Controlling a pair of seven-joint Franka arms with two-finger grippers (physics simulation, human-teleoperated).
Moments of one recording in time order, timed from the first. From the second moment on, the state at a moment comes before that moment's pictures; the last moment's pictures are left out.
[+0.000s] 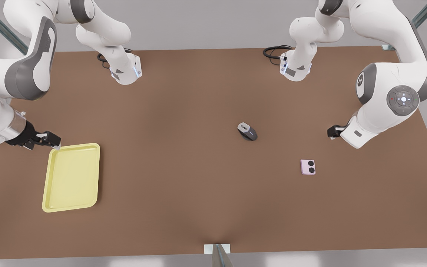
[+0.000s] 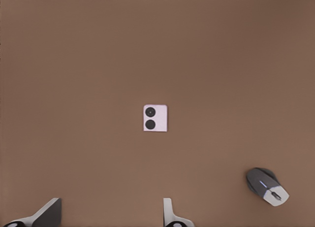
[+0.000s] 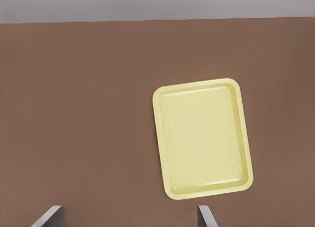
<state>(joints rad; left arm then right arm) -0.12 0.26 -0.01 -1.36 0.11 1.50 -0.07 0.00 0.26 -0.07 -1.25 0.01 1.55 -0.04</state>
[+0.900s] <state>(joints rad) -0.06 0.55 0.03 -1.98 -0.04 2.59 0.02 0.00 0.26 -0.07 -1.25 0.01 1.57 -0.05</state>
